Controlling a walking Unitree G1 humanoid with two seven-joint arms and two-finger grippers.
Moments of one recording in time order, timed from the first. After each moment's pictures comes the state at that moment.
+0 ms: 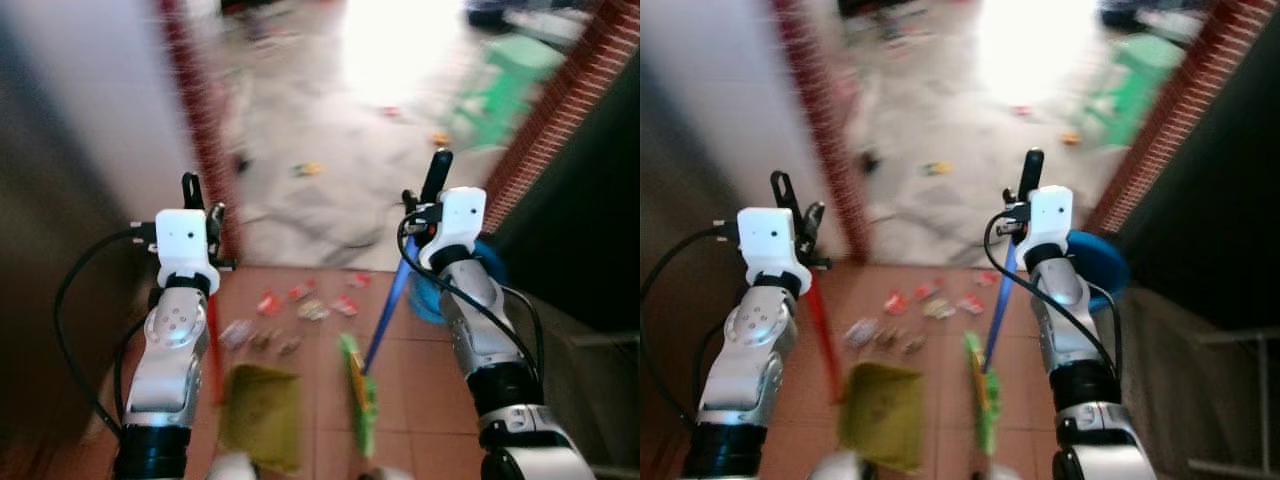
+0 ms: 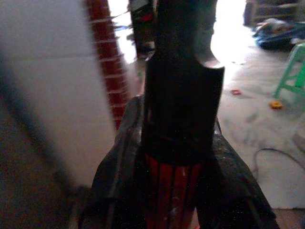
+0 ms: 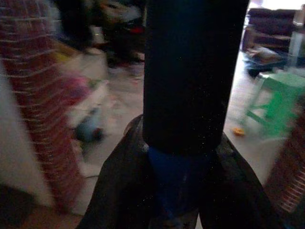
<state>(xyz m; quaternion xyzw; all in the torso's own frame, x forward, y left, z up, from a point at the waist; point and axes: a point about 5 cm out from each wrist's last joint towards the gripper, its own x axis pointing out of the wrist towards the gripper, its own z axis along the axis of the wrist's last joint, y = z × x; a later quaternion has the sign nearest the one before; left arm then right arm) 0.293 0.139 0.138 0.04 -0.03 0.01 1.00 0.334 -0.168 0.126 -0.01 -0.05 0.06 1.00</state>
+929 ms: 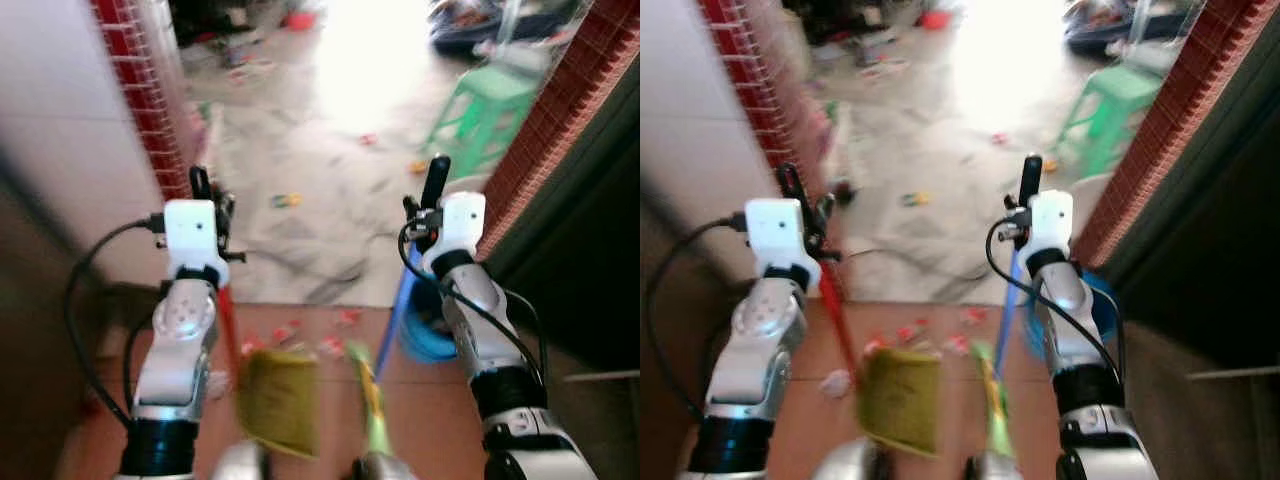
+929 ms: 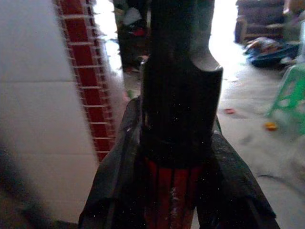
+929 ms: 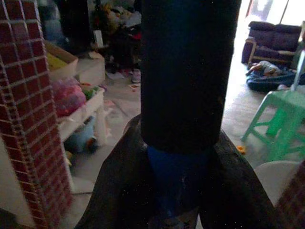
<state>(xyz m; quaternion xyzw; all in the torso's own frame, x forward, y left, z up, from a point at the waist) 0.294 0.141 0.146 0.03 -0.03 0.02 1.00 0.337 -0.156 0.129 -0.02 -0.06 0.09 0.99</state>
